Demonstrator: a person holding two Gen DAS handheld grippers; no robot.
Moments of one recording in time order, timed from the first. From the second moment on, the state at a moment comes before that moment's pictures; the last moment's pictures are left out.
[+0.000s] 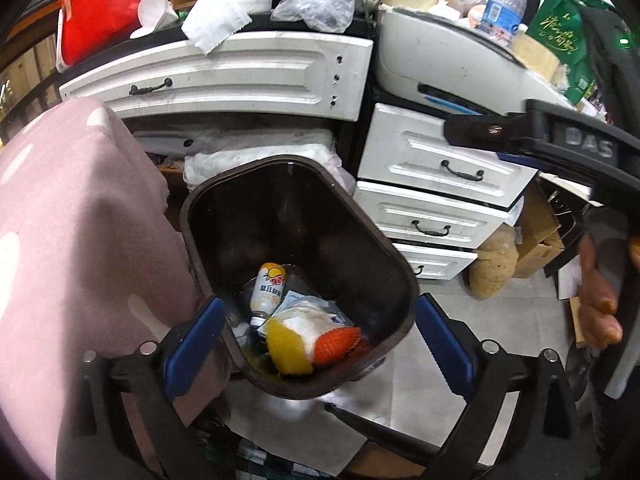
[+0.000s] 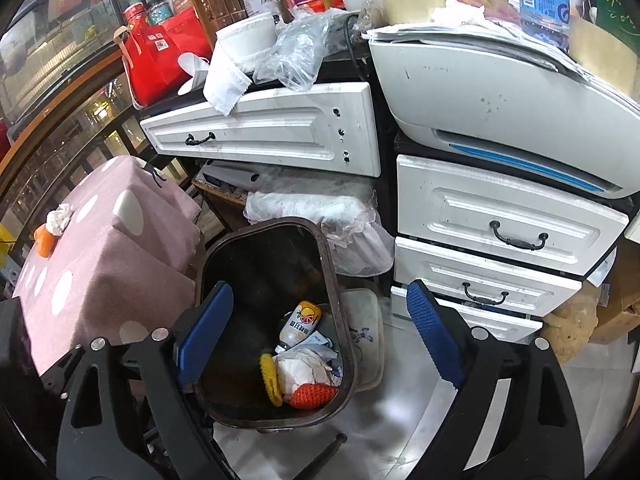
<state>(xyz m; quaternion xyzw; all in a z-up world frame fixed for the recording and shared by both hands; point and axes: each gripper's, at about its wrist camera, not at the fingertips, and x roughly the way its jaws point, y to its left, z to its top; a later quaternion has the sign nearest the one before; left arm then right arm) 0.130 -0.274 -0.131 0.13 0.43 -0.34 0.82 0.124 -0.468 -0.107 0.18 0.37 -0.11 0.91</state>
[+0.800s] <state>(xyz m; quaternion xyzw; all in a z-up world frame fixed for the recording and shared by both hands) 0.096 -0.175 -0.022 0.06 0.33 -0.32 0.89 0.137 -0.386 -0.053 0.14 0.33 0.00 0.94</state>
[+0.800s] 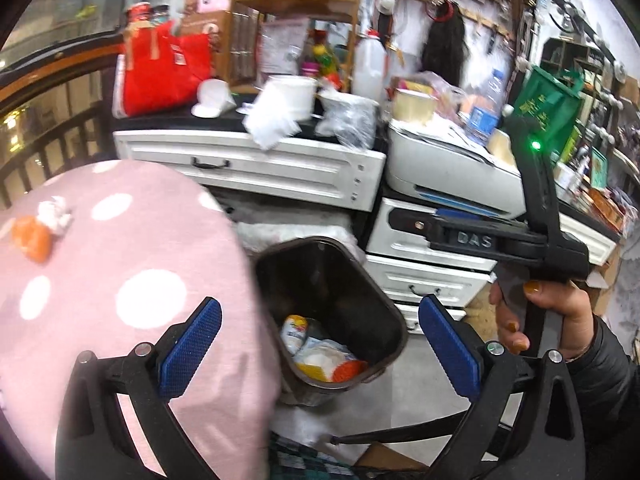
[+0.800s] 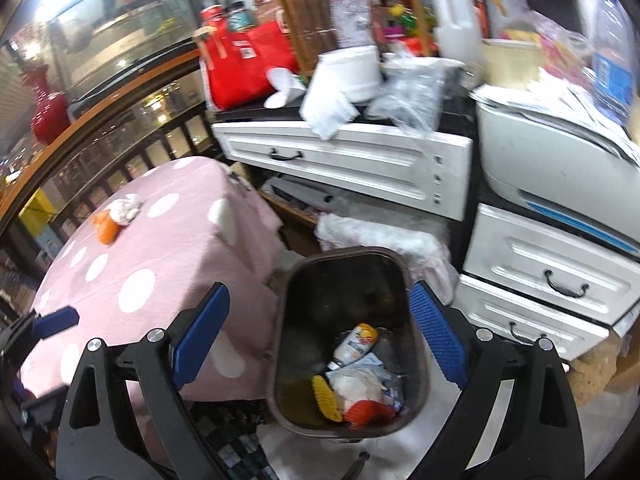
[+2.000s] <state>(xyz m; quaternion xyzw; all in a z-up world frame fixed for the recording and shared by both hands) 0.210 0.102 -0.016 -0.07 0.36 -0.08 0.93 0.313 -0.107 -0.020 -0.02 0.35 0.24 0.90</state>
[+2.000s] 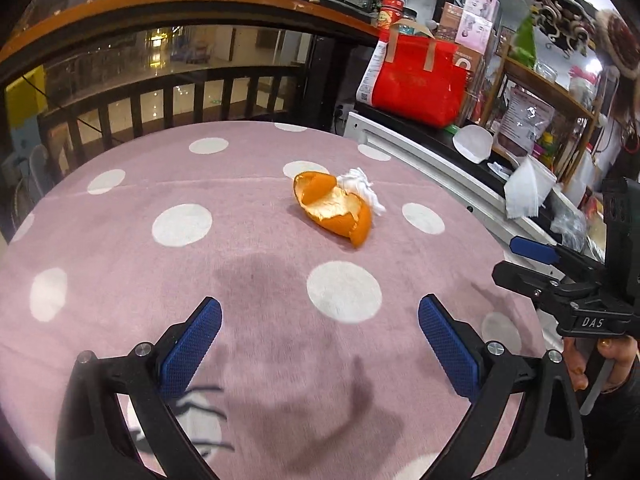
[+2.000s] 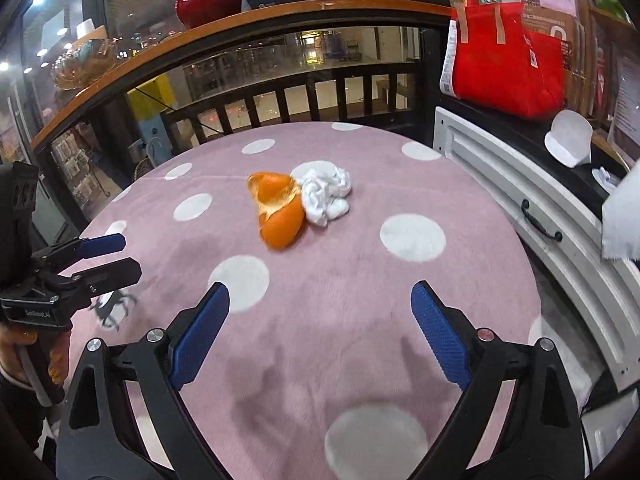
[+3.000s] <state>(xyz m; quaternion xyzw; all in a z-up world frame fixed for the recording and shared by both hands) 0.360 0.118 -0.037 -0.08 0.38 -0.14 0.91 0.429 -0.041 -0.050 -0.07 0.39 0.27 0.88</state>
